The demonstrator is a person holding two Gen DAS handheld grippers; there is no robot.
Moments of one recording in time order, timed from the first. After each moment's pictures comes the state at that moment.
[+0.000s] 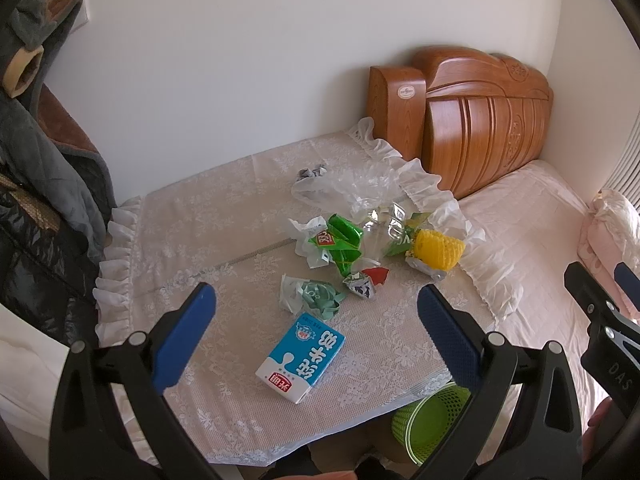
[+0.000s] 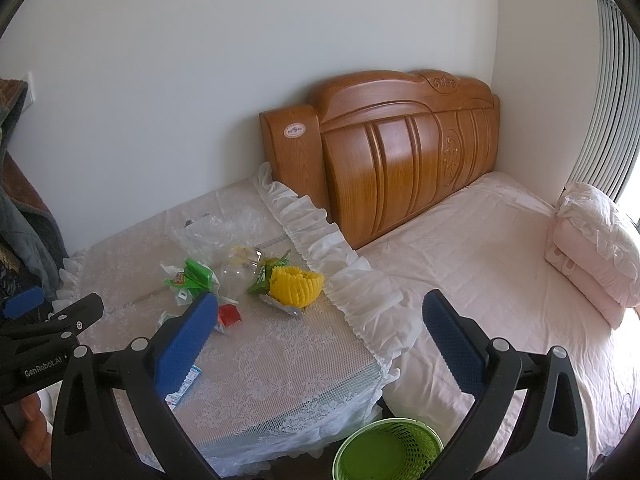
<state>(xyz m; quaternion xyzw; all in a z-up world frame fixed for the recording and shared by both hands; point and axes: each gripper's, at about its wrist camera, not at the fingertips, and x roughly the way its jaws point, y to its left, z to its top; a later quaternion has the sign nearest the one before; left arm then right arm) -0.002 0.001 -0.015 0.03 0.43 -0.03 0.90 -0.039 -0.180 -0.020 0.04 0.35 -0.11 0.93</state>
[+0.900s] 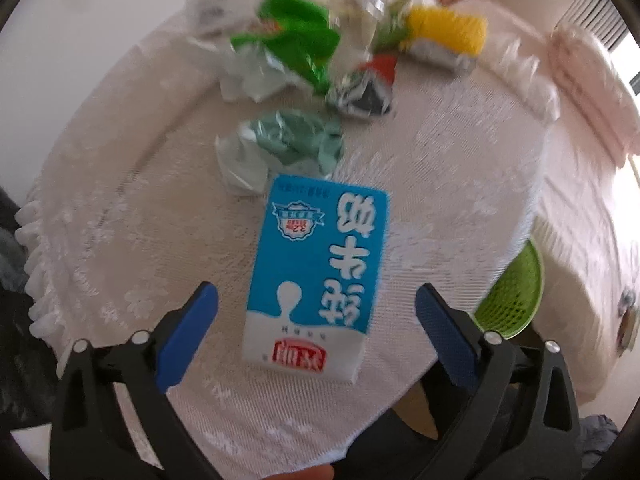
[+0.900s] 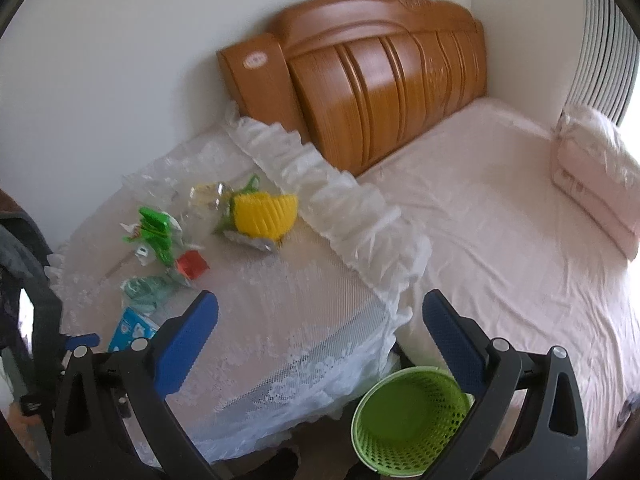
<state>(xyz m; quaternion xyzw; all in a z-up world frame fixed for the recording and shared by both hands) 0.041 0.018 -0.203 0.18 0.62 -0.18 0.74 -0.037 -0.218 -0.115 0.12 0.43 -0.13 0.88</state>
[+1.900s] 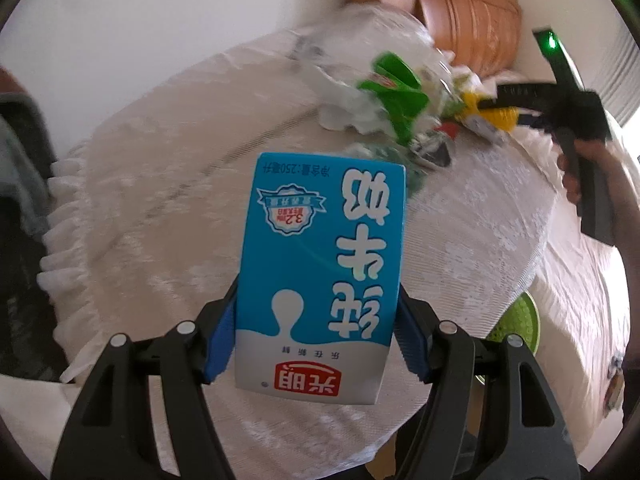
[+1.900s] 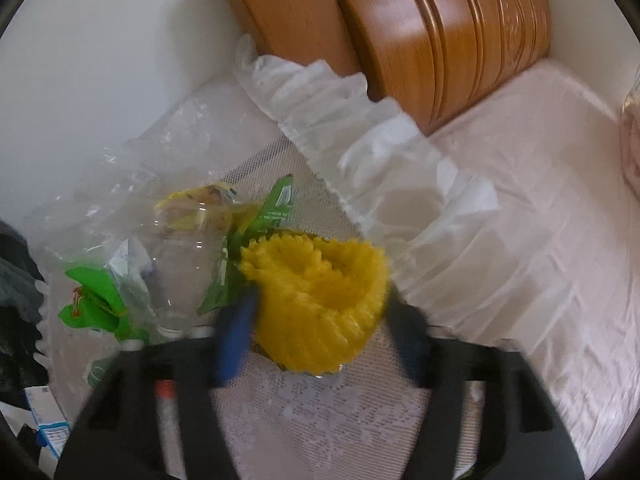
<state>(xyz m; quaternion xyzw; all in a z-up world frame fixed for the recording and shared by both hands) 0.003 0.136 -0.145 0.08 0.53 -0.13 0.83 0.147 -0.219 -0.216 0.17 0.52 -0.05 0.84</state>
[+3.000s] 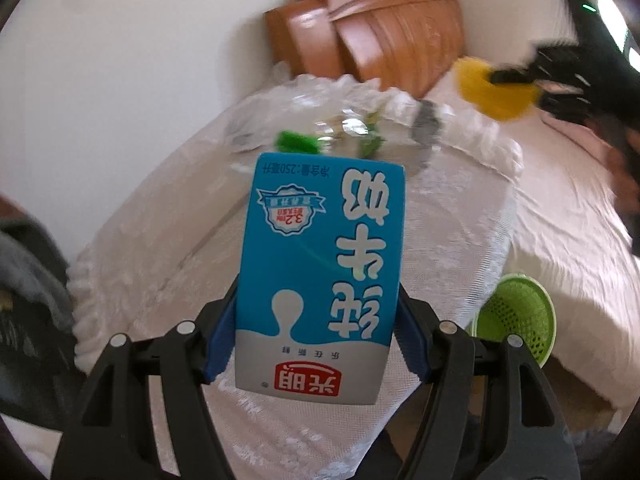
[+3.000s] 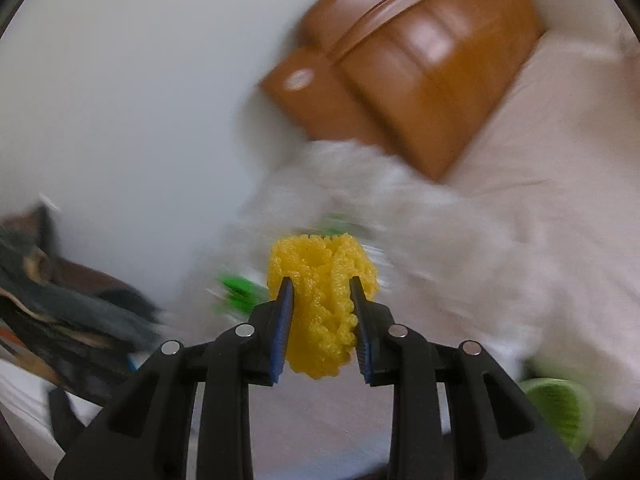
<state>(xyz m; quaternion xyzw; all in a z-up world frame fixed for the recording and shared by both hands) -0.027 0.019 -0.115 0.21 0.44 -0.19 0.85 -0.019 -0.284 -0.130 0.27 0.39 -0.01 0.88</state>
